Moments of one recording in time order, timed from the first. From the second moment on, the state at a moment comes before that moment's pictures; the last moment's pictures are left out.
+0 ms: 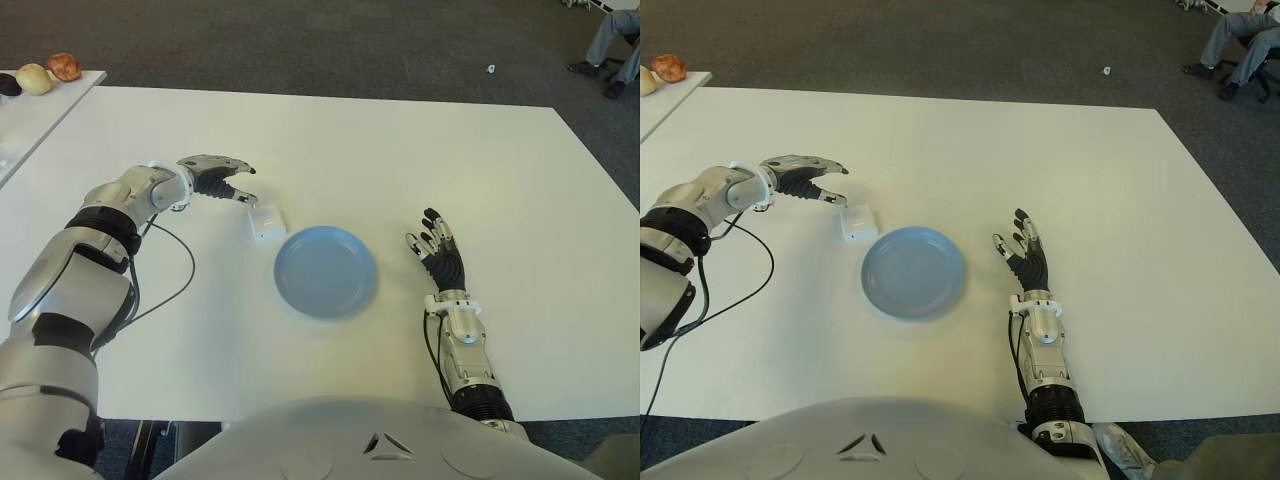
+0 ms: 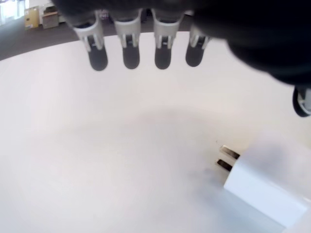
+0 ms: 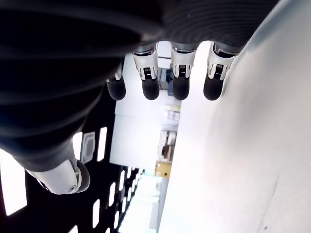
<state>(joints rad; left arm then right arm) -0.80 0.66 -0.58 1.09 0.68 -0.59 -0.15 0.09 -0.10 -0.07 0.40 -0.07 -0.46 -0.02</state>
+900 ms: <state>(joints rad) -0.49 0.71 -0.42 0.66 0.65 -0.42 -0.16 0.08 -0.10 -0.07 0.42 -0.07 -0.47 -0.01</state>
